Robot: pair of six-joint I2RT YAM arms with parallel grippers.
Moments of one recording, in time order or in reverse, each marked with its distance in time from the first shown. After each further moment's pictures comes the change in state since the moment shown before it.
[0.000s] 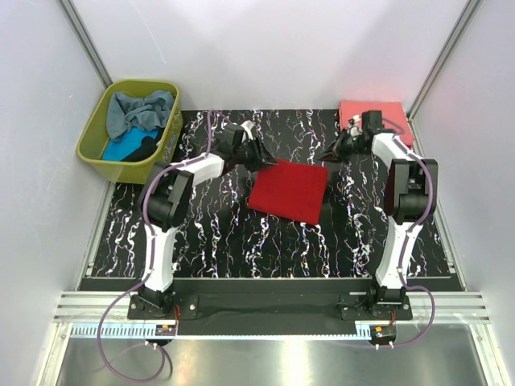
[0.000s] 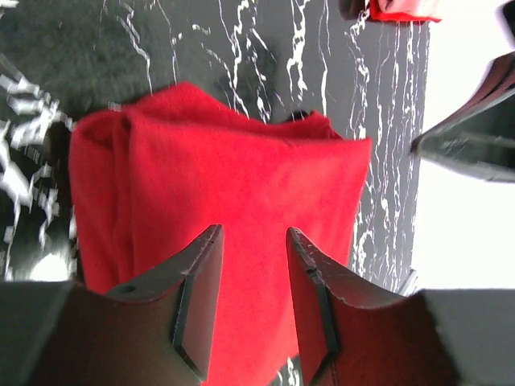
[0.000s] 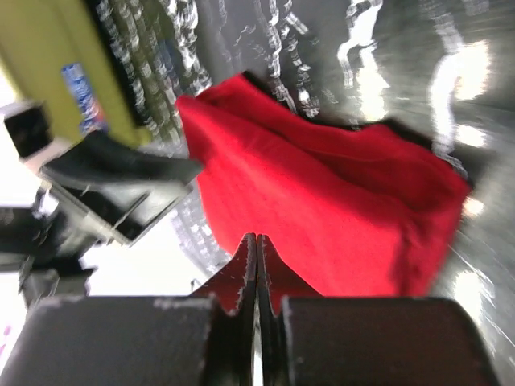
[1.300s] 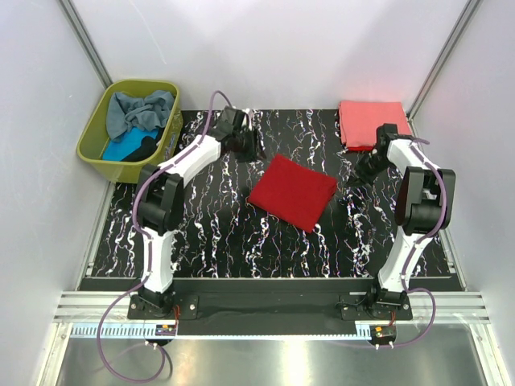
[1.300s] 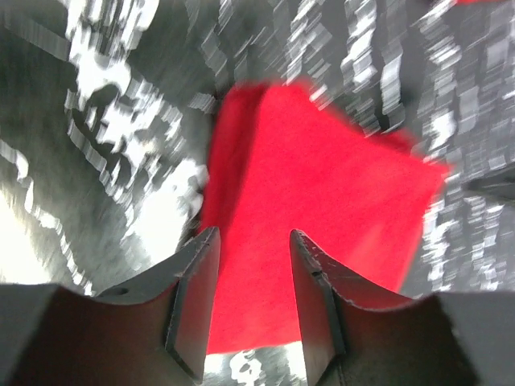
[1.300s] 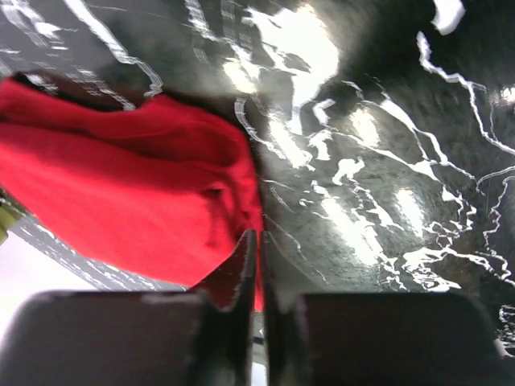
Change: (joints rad) left arm -0.003 -0.046 0.283 -0.528 -0.188 0.285; right arm -0.083 -0.147 -0.153 -0.319 0.404 -0.055
